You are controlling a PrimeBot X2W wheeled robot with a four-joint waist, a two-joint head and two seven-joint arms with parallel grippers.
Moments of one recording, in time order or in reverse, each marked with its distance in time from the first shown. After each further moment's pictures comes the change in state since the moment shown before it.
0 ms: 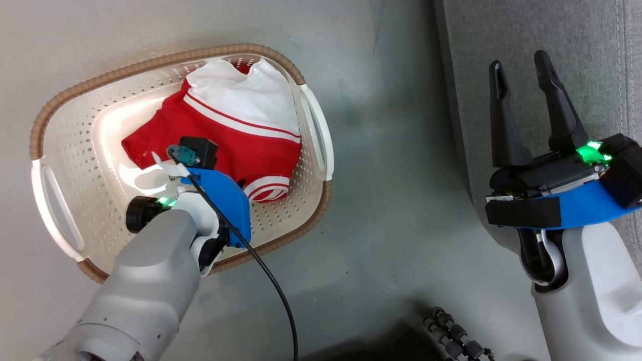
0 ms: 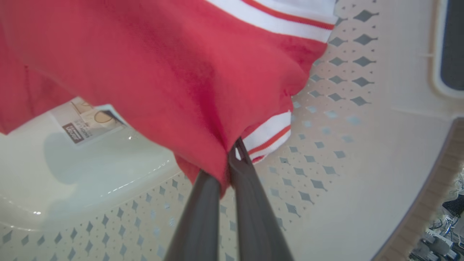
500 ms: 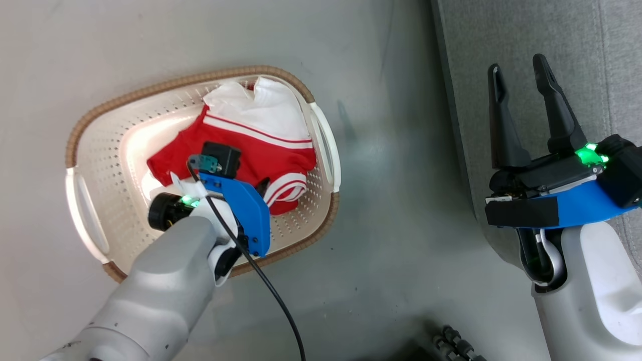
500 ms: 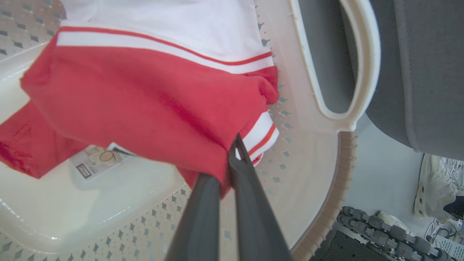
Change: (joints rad) left arm 0.009 0.010 -0.111 -0.091 -0.056 0.000 -0.087; right arm -0.001 -0.003 -0.001 0.018 -0.002 0.000 0.000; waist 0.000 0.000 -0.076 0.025
